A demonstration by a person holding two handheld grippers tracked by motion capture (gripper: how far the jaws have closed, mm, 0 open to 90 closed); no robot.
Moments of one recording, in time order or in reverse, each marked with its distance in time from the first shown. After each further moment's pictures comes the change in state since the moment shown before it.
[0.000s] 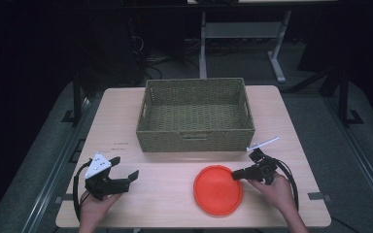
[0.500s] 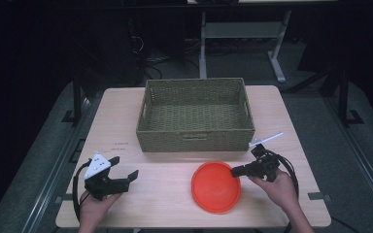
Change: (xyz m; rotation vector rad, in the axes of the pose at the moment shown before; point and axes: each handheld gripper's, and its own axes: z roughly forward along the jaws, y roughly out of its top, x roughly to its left) left arm 0.000 0.000 -0.001 -0.002 0.007 0.002; right arm 0.015 0.011 -0.020 -0.042 0.060 -0.025
